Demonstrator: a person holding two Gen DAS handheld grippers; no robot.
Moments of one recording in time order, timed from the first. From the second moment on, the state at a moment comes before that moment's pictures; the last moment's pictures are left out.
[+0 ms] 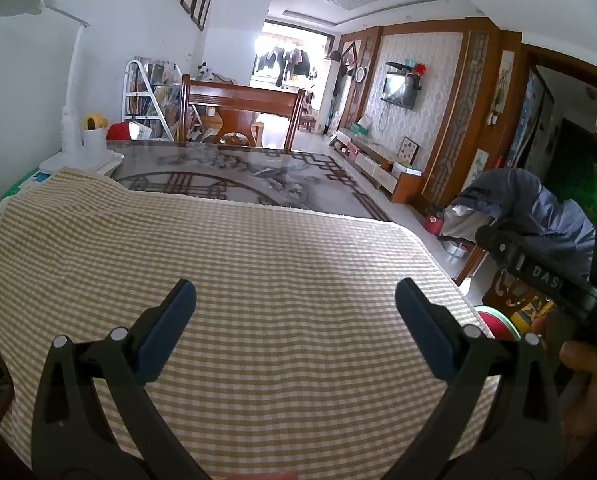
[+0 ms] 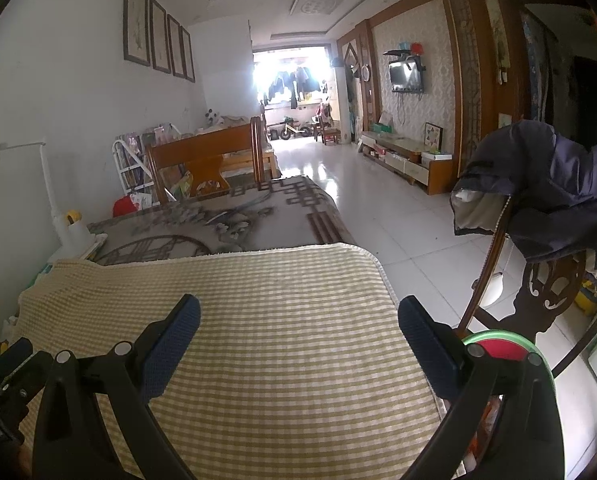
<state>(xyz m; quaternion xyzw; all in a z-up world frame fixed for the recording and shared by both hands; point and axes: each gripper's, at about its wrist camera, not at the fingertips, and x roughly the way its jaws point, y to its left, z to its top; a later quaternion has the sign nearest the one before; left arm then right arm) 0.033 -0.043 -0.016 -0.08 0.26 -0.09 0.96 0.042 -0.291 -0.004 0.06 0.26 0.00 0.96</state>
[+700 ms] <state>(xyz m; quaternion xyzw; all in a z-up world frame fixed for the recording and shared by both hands) 0.034 -0.047 -0.021 -0.07 0.27 -0.09 0.96 0.044 -0.289 -0.010 0.06 0.27 0.01 0.96</state>
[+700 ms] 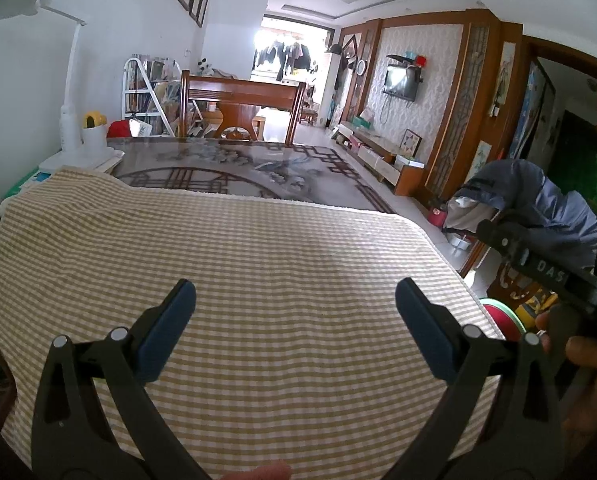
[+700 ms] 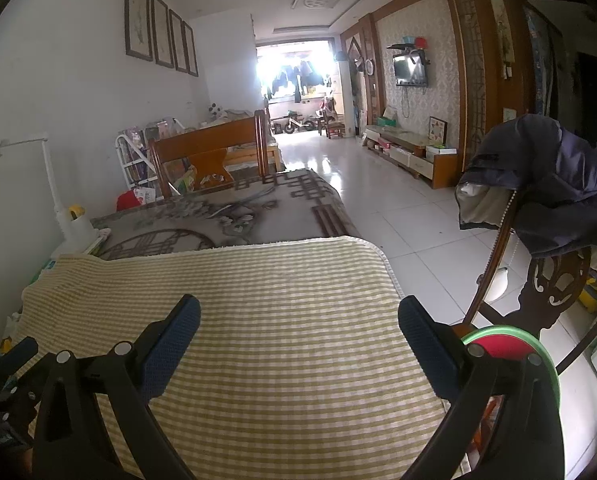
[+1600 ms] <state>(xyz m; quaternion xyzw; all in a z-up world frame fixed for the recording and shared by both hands) 0.038 -0.049 -0.029 -0.06 0.29 -0.09 0.95 0.049 -0.287 -0.015 0.05 0.30 0.02 0.95</state>
